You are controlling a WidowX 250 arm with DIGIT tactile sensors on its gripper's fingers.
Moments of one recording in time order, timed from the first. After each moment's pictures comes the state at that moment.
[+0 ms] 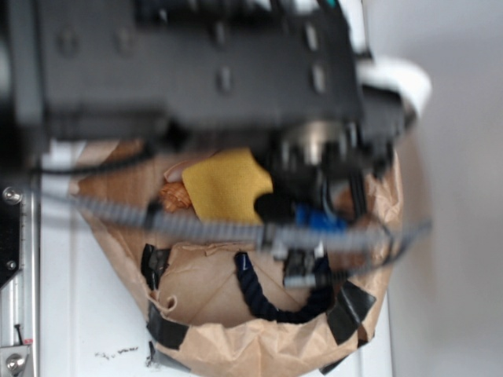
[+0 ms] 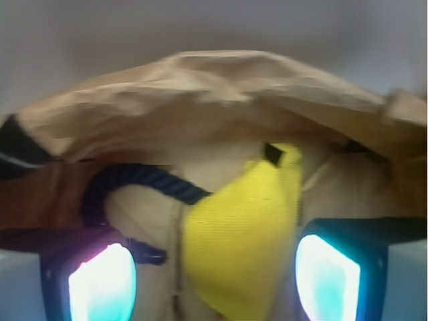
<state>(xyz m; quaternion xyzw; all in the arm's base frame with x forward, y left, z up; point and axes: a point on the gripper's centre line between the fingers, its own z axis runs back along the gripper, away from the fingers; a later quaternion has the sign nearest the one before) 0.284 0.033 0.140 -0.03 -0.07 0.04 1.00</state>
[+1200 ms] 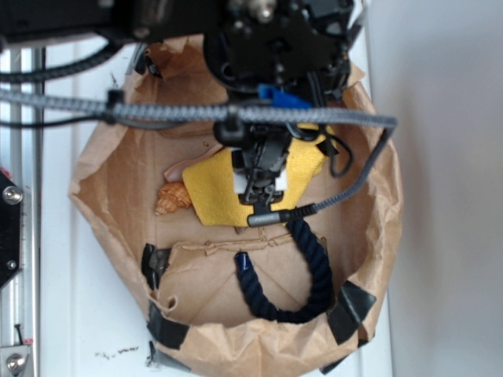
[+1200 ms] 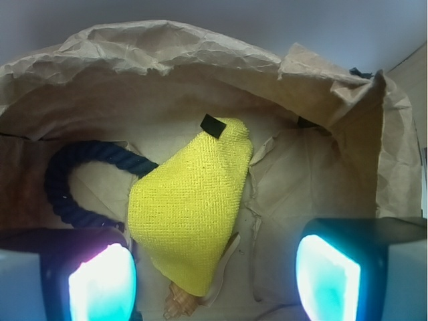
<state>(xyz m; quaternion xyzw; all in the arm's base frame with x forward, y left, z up) 0.266 0.059 0.145 -0.03 -0.06 0.04 1.00</state>
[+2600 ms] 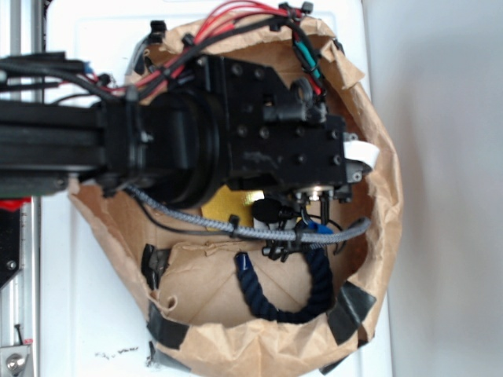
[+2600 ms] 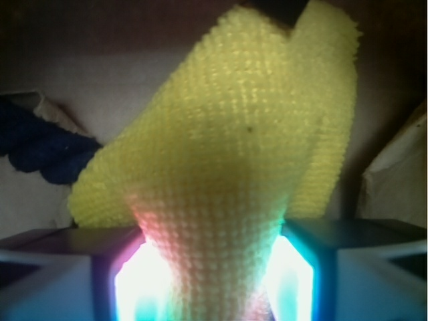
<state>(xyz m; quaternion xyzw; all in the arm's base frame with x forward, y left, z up) 0.286 0.017 0.035 0.02 0.00 0.00 1.00</state>
